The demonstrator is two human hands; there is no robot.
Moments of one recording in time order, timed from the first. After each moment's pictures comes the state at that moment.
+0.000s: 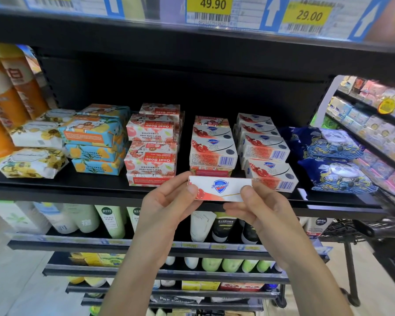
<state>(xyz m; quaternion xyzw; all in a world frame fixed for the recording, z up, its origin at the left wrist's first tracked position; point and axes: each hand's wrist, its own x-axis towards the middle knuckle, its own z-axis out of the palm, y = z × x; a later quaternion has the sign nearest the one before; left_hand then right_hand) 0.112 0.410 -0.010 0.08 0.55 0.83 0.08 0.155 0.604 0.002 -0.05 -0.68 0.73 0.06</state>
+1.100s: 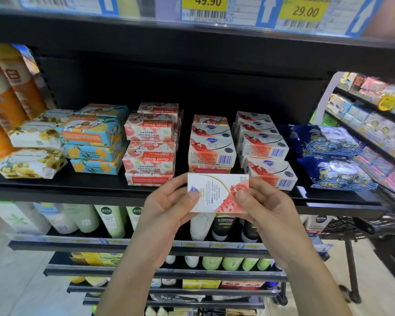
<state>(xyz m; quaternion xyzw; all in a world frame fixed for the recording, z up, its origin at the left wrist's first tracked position) 0.113 0.407 -0.012 0.11 0.56 0.81 0.12 0.158 0.604 0.000 -0.04 -0.66 0.75 0.10</state>
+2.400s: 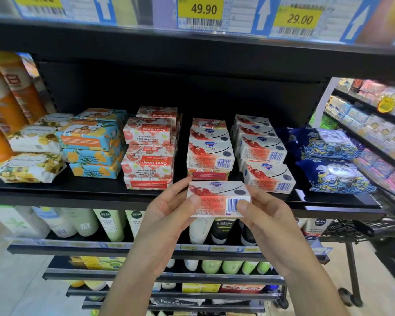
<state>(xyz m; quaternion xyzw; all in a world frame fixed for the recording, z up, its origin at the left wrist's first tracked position) 0.116 0.408 -0.014 0.05 0.59 0.79 0.14 0.161 0.611 -0.007 -0.02 -0.62 0.78 0.05</state>
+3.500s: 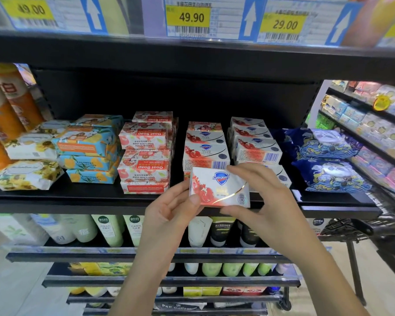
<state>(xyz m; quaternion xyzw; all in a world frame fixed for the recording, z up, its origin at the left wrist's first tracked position) 0.120 0.423 -0.010 0.11 0.60 0.79 0.04 0.150 0.626 0.021 0.12 -0.90 0.35 0.22</state>
